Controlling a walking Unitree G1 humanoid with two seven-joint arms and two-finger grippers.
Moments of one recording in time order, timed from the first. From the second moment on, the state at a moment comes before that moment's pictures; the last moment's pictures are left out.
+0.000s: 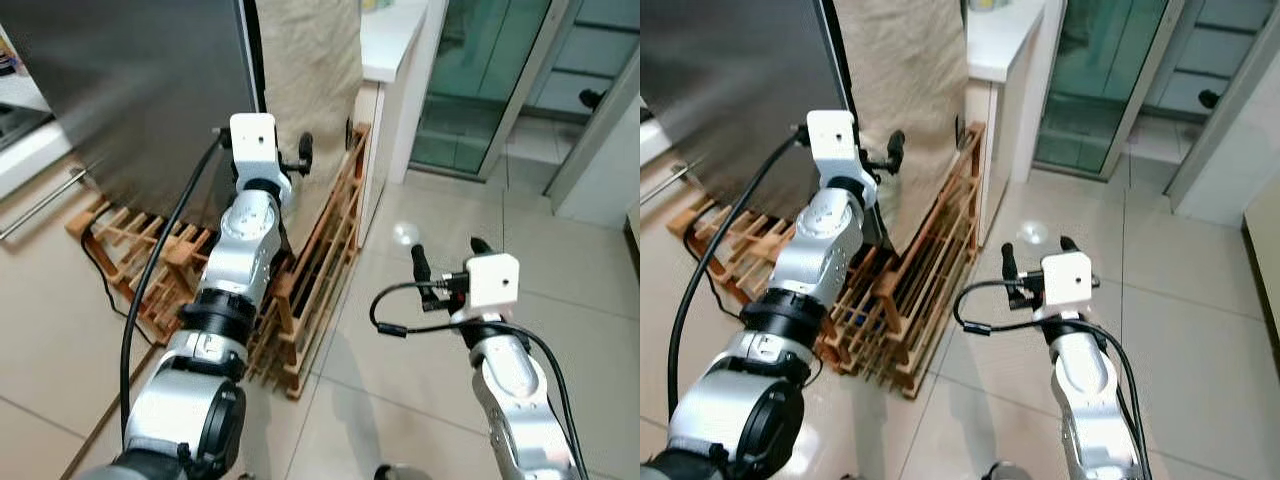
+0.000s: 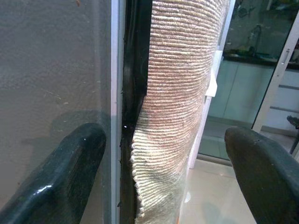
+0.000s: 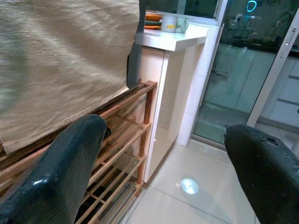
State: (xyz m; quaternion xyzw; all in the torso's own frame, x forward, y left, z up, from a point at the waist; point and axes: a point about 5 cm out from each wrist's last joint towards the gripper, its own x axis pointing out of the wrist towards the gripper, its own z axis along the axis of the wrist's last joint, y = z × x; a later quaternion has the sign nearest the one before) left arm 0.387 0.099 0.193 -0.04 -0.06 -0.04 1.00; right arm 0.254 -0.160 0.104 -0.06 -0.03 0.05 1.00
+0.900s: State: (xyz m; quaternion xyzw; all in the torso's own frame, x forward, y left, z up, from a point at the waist) left arm 0.398 0.063 0.192 -0.07 -0.02 -0.08 0.99; right arm 0.250 -0.161 0.106 -0.06 -0.03 0.05 1.00
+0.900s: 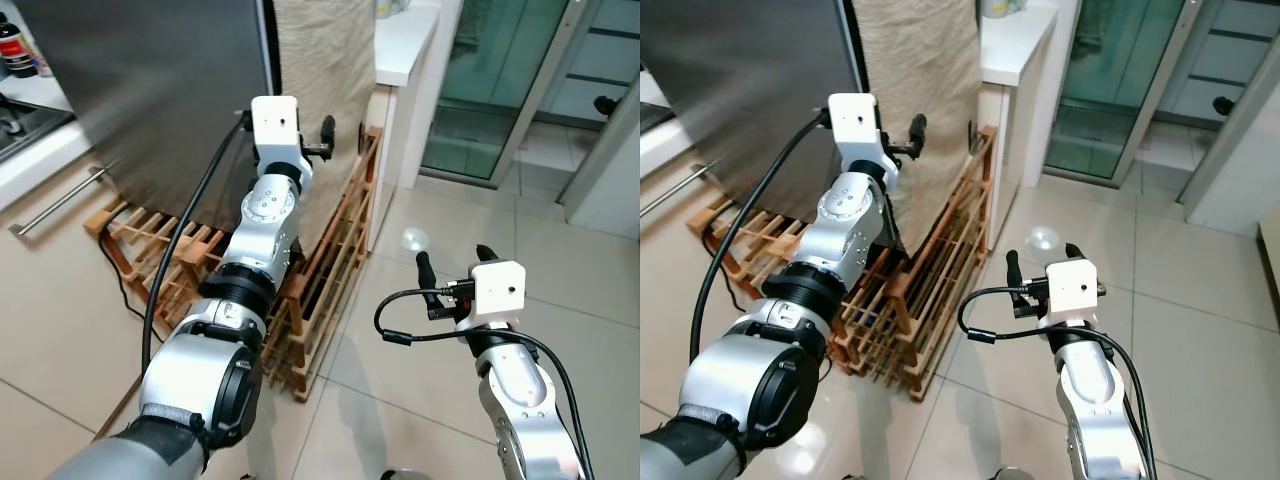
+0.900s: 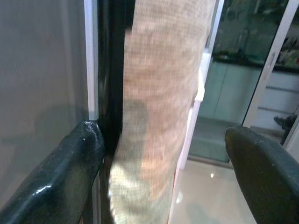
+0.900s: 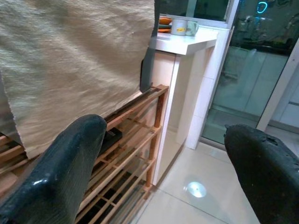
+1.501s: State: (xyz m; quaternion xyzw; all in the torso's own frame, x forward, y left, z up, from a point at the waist) left arm 0.383 0.011 0.203 -0.17 -0.05 -0.35 0.92; right arm 0.233 -0.168 0.096 -0.05 0.00 0.03 1.00
